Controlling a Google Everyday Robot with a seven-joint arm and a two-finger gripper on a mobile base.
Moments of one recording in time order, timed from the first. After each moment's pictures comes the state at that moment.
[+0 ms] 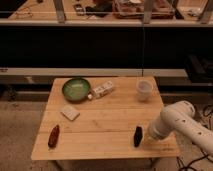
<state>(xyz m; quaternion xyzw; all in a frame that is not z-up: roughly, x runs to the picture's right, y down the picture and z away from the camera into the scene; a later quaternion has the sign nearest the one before) 0.223 0.244 0.739 0.06 -0.32 -0.93 0.16</state>
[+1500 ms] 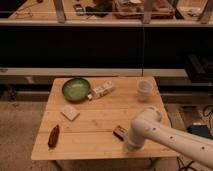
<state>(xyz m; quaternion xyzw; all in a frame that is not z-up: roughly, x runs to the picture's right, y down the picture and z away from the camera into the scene) 0.061 0.296 0.688 0.13 -0.37 -0.92 0.01</state>
